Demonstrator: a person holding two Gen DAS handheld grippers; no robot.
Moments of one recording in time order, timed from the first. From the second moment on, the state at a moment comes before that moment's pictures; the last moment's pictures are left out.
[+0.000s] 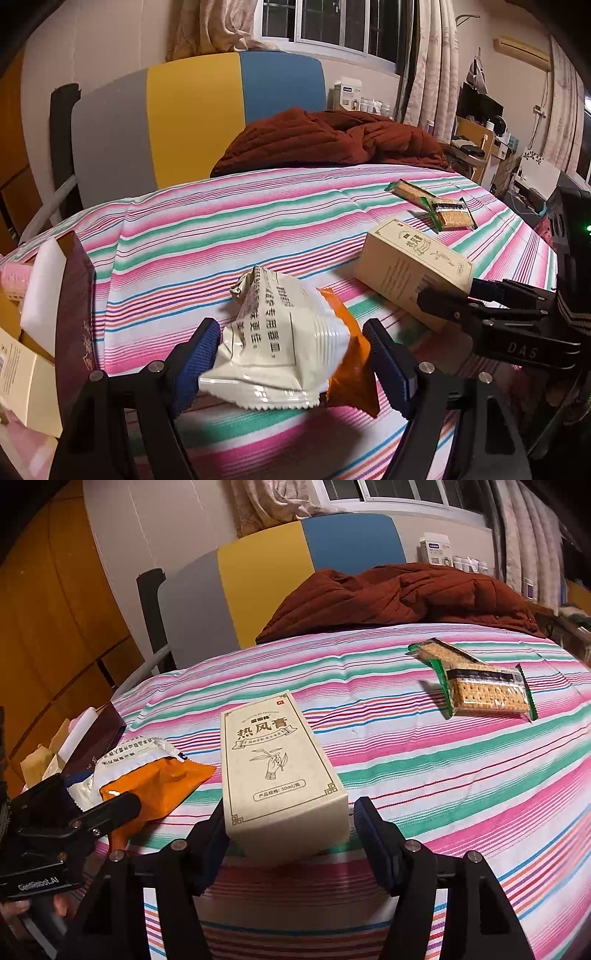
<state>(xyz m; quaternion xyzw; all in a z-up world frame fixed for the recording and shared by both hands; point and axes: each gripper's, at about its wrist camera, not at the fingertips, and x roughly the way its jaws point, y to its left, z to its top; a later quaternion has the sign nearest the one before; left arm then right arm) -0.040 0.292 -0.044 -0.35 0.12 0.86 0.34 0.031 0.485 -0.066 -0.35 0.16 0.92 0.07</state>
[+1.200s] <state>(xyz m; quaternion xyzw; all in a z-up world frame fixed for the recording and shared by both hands) 0.000 0.256 -0.043 -0.34 0.10 0.87 0.35 0.055 0.425 -0.059 -0.35 0.09 0.93 0.07</state>
